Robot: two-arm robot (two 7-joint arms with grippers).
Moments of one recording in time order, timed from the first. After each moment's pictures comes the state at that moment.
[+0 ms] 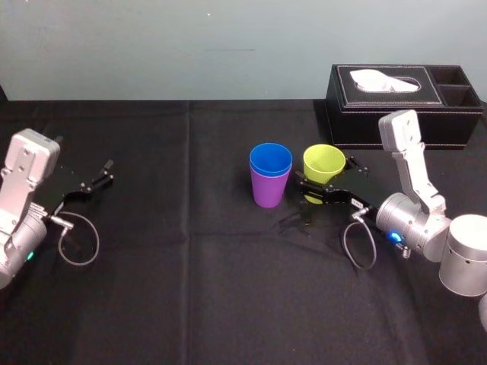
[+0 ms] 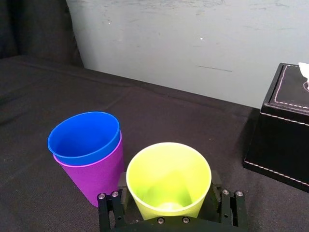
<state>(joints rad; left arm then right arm) -0.20 0.60 0.45 -1.41 -0.25 -0.12 0.03 0.32 0.33 -0.31 -1.22 0.30 0.07 0.41</state>
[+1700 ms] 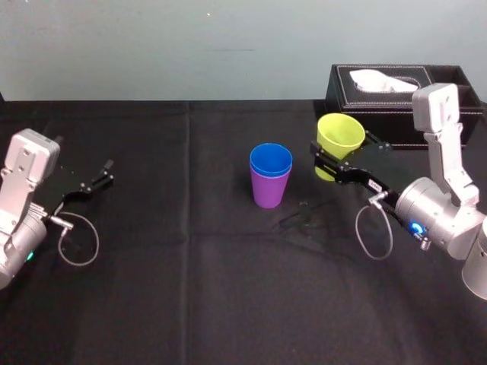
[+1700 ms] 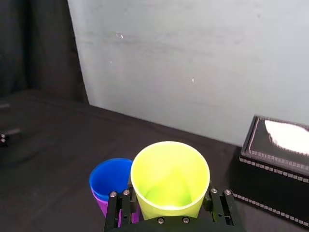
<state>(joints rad) -0.20 0.60 0.45 -1.41 -0.25 -0.12 0.03 0.17 0.38 -0.24 -1.56 0.33 0.15 0.32</state>
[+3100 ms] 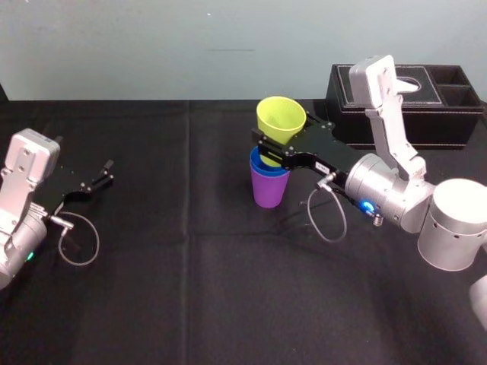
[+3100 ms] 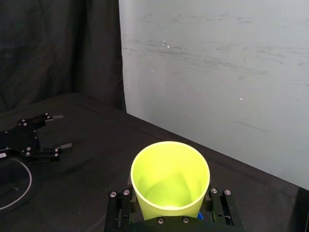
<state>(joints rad) -0.20 0.60 0.45 -1.41 -0.25 -0.12 0.03 0.30 0.34 -0.38 -1.54 0.32 0.19 0.36</state>
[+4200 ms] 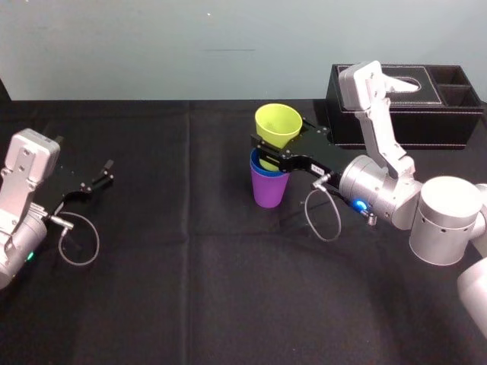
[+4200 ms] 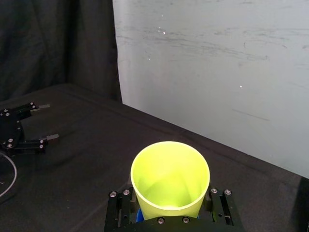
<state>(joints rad) -0.20 0.60 0.45 -1.41 -0.25 -0.12 0.03 0.36 0.32 -0.40 -1.43 0.32 0.18 0.37</state>
